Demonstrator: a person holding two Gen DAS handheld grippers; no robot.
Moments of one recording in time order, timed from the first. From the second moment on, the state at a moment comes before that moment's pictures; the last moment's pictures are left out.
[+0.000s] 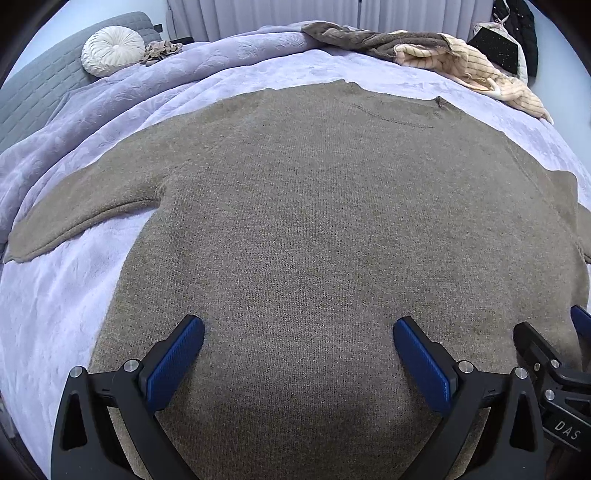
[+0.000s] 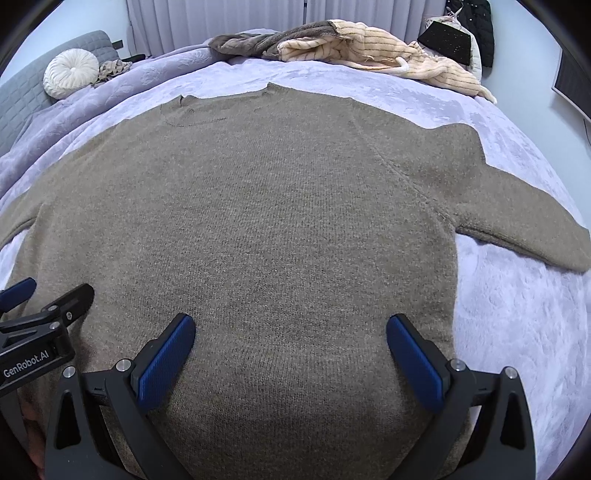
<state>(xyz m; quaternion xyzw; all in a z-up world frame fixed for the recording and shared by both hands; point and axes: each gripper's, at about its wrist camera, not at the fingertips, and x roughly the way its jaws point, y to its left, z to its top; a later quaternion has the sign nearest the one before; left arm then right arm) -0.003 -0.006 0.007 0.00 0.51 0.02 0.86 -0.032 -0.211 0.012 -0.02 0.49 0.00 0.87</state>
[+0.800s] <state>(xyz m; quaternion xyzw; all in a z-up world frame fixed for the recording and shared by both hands) 0.009 -0.074 0.088 0.01 0.52 0.00 0.85 -0.033 -0.256 0.113 -0.02 0.44 0.00 0.90</state>
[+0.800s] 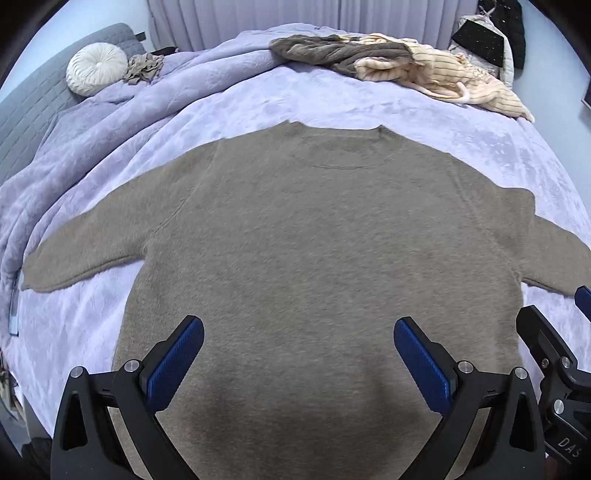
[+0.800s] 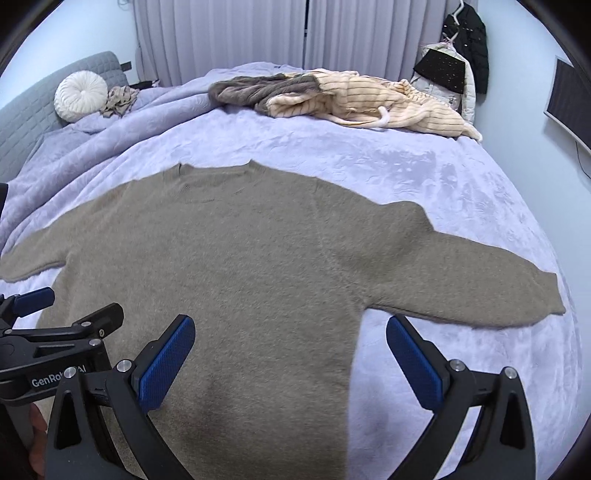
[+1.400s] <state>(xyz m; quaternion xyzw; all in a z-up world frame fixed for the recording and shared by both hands) 0.014 -0.116 0.110 0.02 0.52 -0.02 0.86 -0.033 -0.302 0.131 0.01 0.43 -0.03 0.90</state>
